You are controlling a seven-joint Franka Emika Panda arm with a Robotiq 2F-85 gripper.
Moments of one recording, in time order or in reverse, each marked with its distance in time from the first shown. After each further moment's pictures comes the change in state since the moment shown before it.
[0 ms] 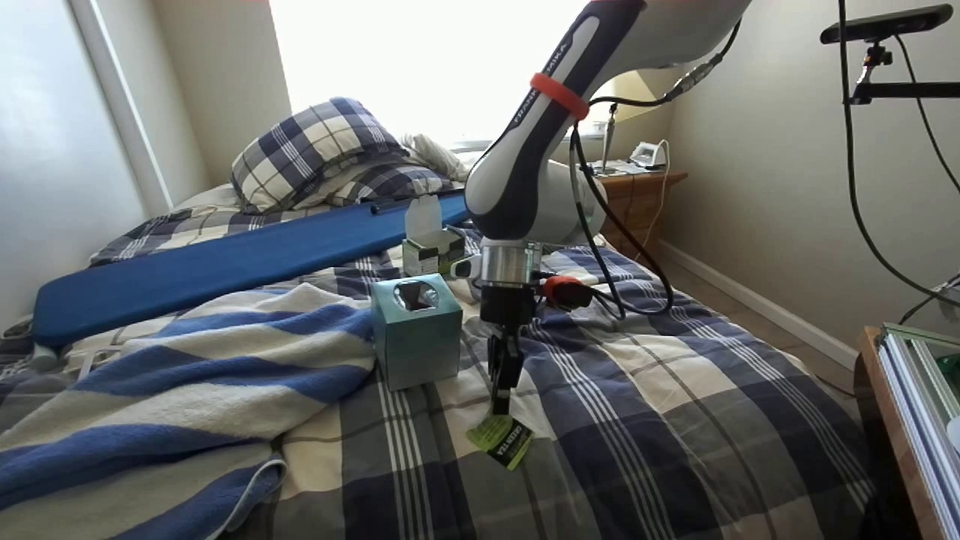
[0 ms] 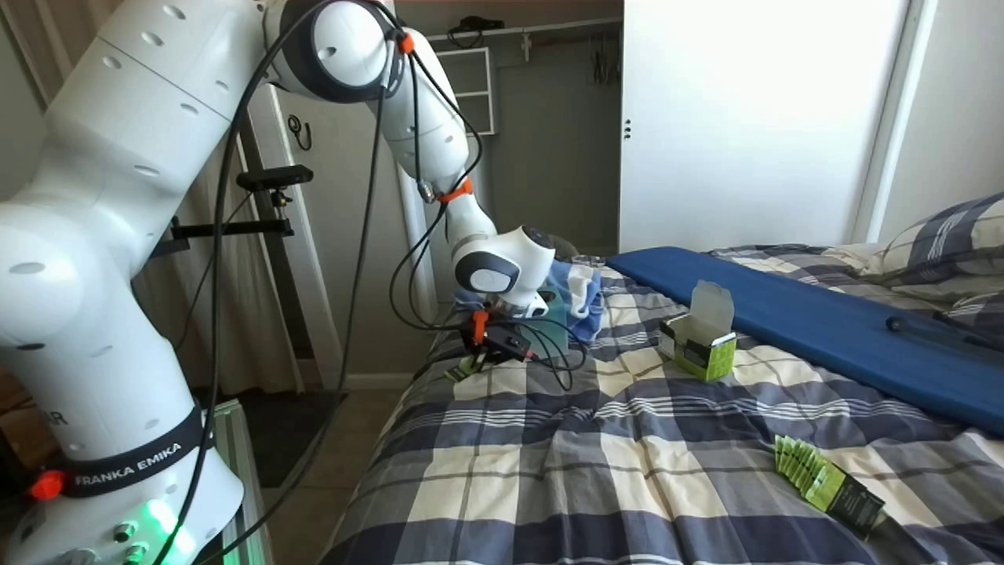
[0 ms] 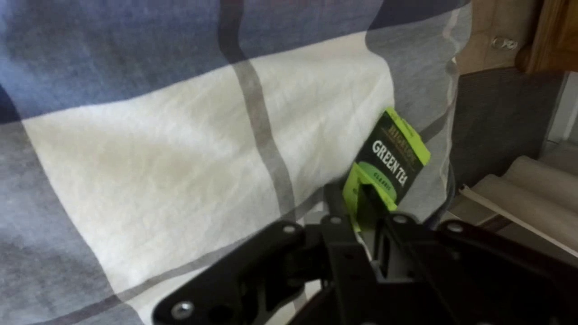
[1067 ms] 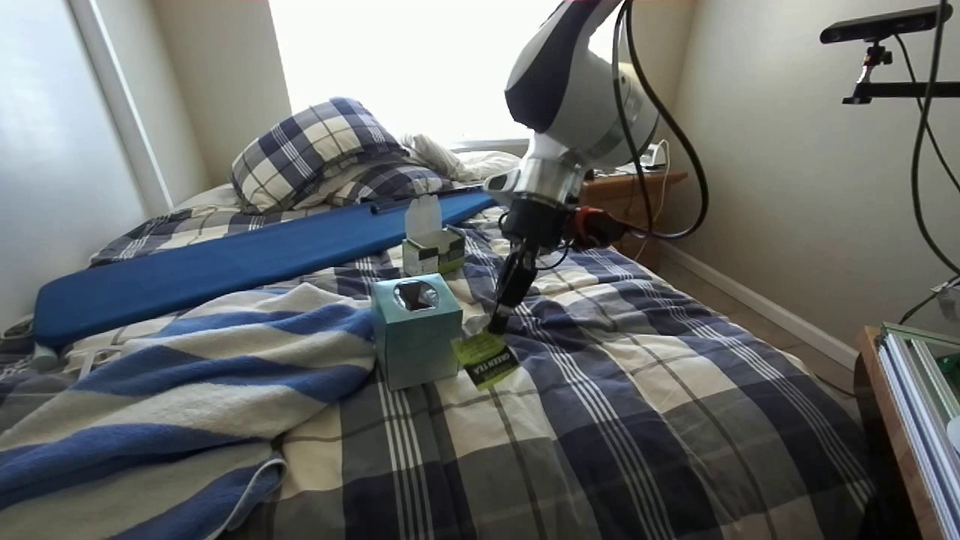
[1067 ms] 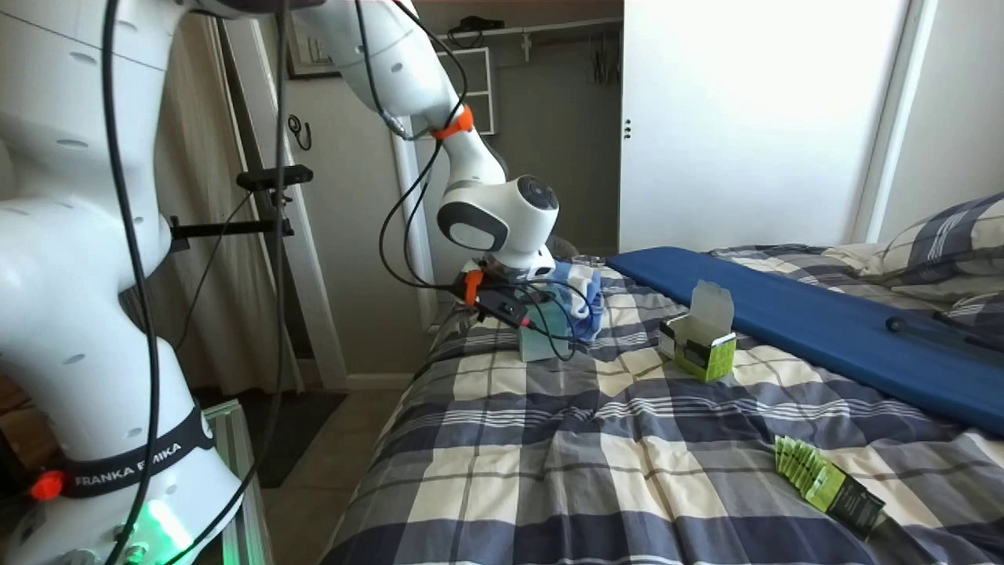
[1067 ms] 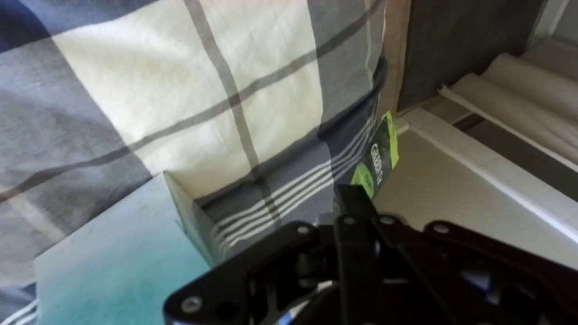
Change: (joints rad) arm -0.262 -0.290 0.187 -0.200 0.319 -0.016 -0.215
